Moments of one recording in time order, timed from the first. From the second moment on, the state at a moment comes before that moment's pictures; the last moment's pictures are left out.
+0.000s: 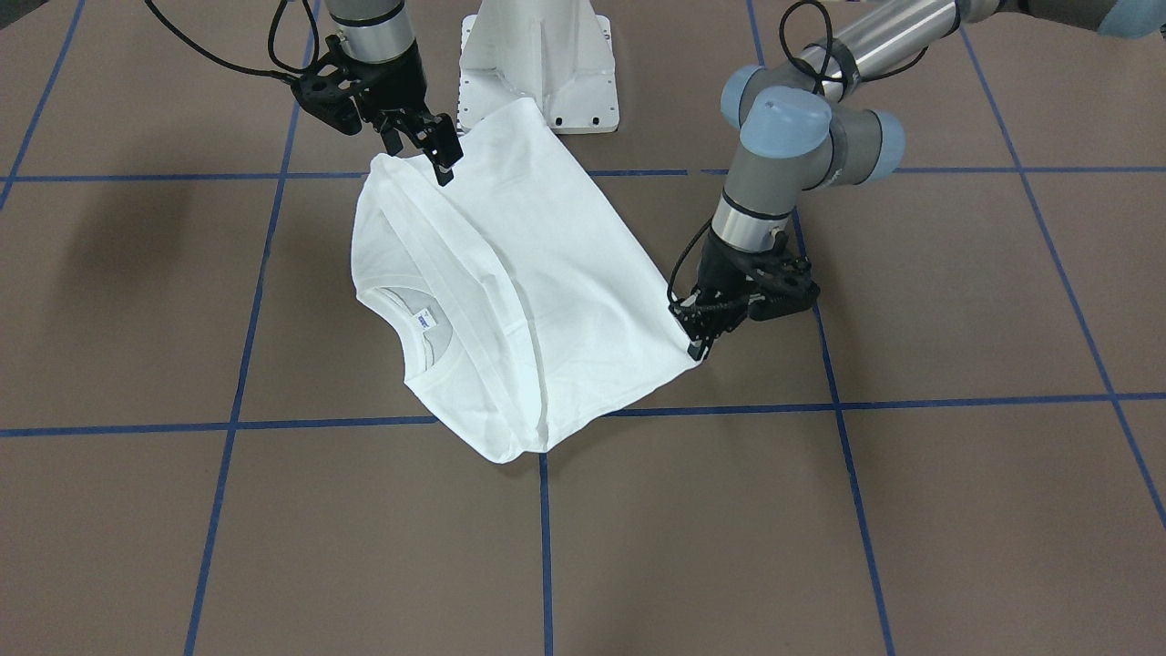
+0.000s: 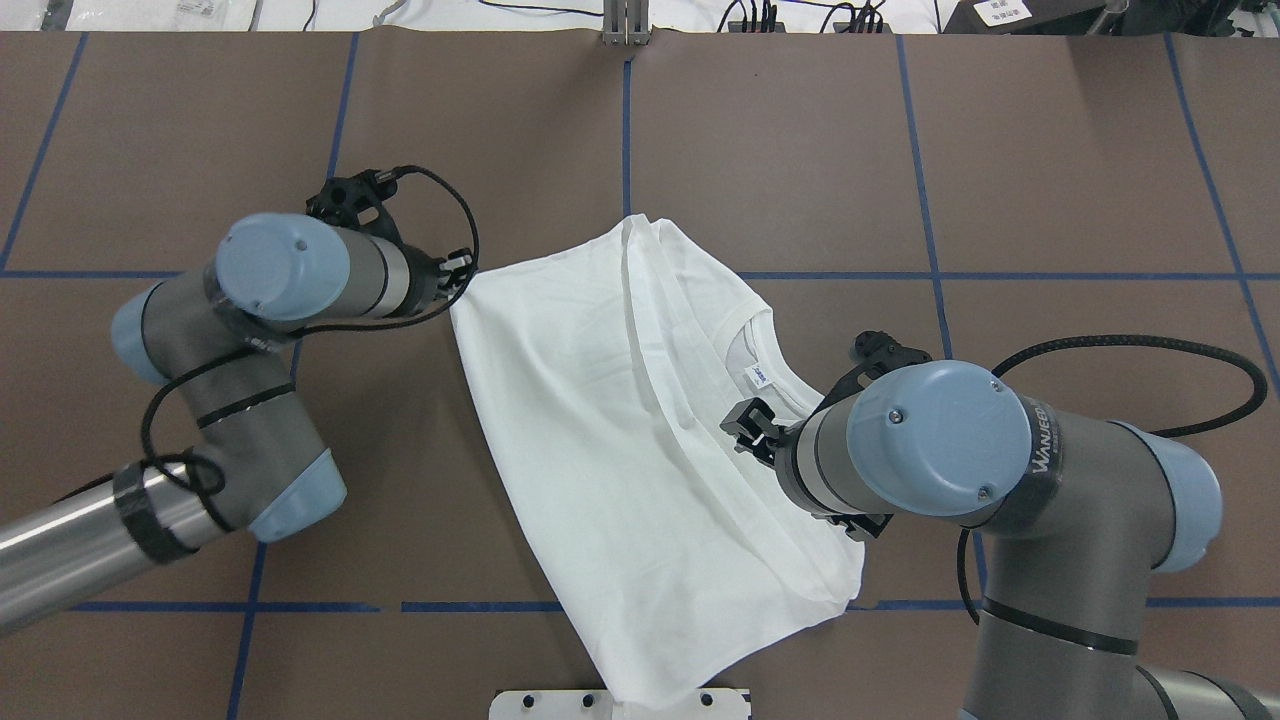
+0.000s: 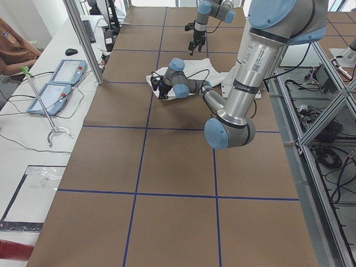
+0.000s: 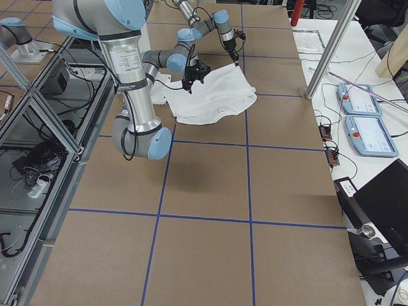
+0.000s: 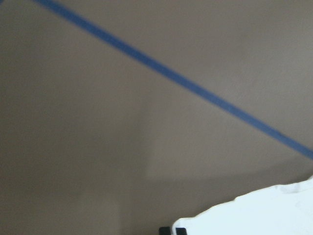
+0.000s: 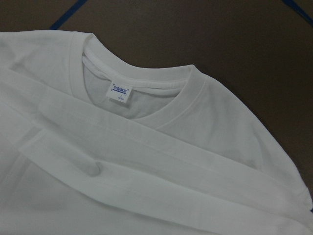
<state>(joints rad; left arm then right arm) -0.66 -2.11 -1.52 -2.10 -1.67 -1.55 0.36 -1.17 2.16 -1.72 1.71 2.04</state>
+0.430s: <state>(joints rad) -0.78 -2.39 -1.07 -2.33 -1.67 -1.51 0.36 -1.15 2.13 -1.72 1.67 2.03</state>
